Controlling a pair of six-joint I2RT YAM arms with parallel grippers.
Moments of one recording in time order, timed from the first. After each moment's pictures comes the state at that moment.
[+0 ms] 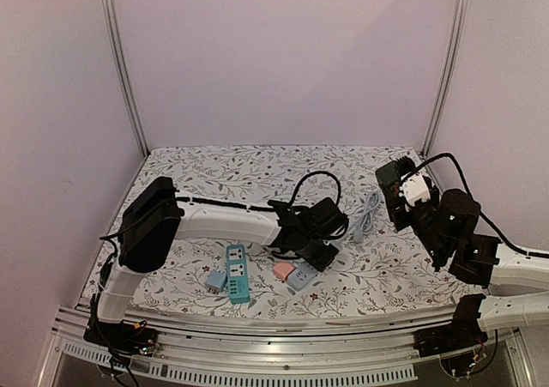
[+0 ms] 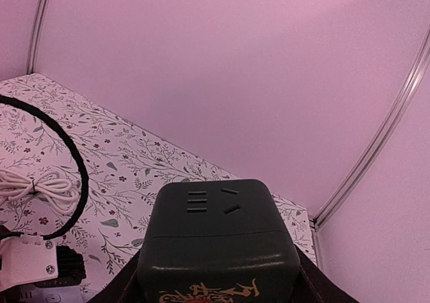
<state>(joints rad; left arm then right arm) -1.16 2.28 1.74 -0.49 -0.16 -0.30 0.90 0.85 0.45 0.36 0.70 -0.34</state>
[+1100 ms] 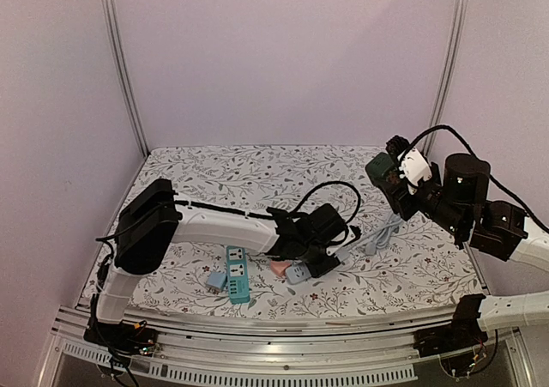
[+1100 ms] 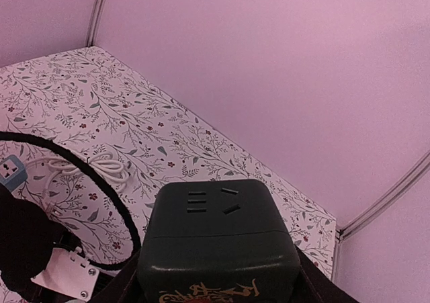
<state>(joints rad) -1.18 2.26 1.67 -0.39 -0.16 0.06 0.90 0.85 0.79 -0.17 0.49 -0.29</state>
